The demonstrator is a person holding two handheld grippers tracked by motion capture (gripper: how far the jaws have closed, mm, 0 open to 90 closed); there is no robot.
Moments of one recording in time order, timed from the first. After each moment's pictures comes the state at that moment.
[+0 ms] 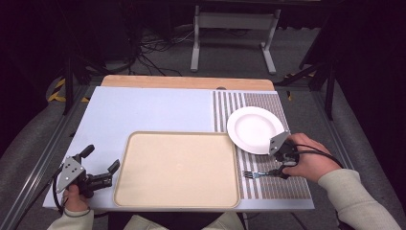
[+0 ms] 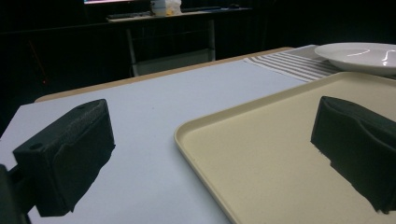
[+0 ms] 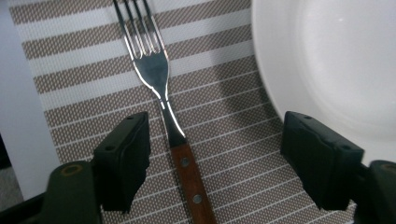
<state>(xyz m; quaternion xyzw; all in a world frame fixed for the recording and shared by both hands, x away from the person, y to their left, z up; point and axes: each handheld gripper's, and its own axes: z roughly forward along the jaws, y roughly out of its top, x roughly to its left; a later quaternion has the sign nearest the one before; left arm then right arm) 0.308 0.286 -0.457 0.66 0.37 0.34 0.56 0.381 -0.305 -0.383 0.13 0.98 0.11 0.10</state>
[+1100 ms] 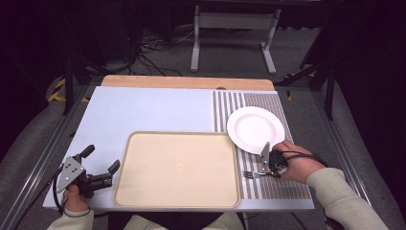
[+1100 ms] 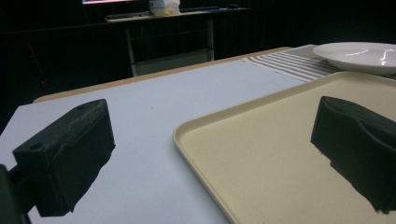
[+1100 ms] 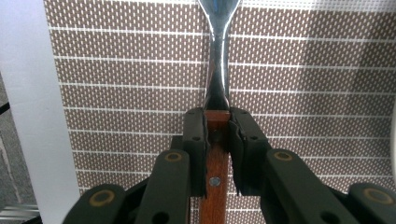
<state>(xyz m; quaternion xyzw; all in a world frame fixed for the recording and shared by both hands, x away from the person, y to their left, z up) 0.308 0.286 -0.457 0.66 0.37 0.34 0.56 0.387 -0.290 -0.413 -0.01 1.00 -0.04 0.02</state>
